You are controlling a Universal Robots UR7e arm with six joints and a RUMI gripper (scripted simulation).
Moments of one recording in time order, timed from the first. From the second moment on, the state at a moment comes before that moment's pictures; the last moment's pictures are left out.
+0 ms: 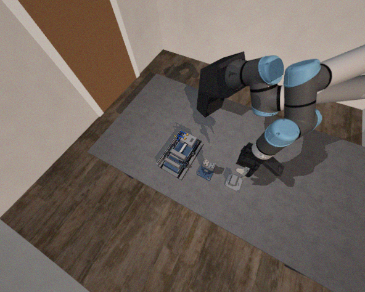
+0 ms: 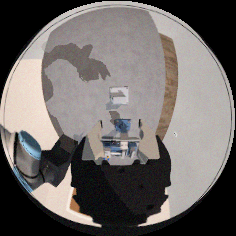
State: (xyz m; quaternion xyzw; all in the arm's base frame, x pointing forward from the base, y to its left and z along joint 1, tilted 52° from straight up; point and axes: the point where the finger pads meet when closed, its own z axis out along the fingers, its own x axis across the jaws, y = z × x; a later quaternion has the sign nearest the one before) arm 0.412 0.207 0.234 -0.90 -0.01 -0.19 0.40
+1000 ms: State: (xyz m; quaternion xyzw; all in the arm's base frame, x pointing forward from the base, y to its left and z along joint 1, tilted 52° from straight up) arm 0.417 0.219 0.224 -0.90 -0.01 -0.19 0.40
